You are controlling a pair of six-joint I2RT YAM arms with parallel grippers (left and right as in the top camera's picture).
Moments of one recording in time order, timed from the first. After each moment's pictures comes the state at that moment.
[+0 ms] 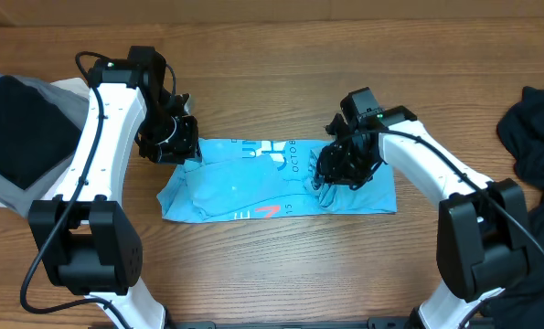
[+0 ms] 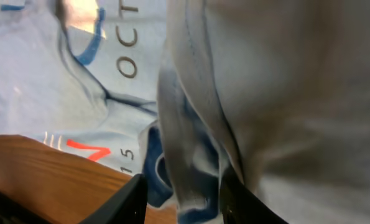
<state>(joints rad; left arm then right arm) -0.04 1.89 1.66 -1.42 0.28 -0.05 0.31 1.86 1.28 -0.91 -0.40 0.26</state>
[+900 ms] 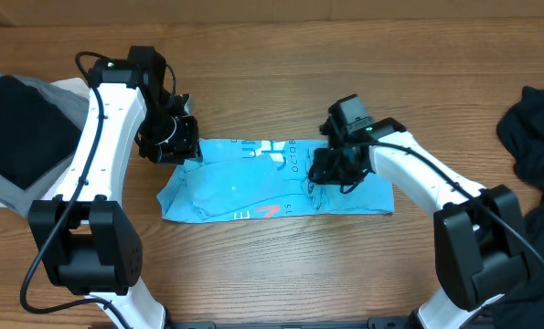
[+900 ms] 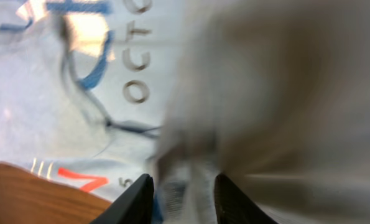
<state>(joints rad) -0.04 1.89 1.66 -1.42 0.28 -0.05 0.38 1.82 1.19 -0.74 -0.31 0.35</state>
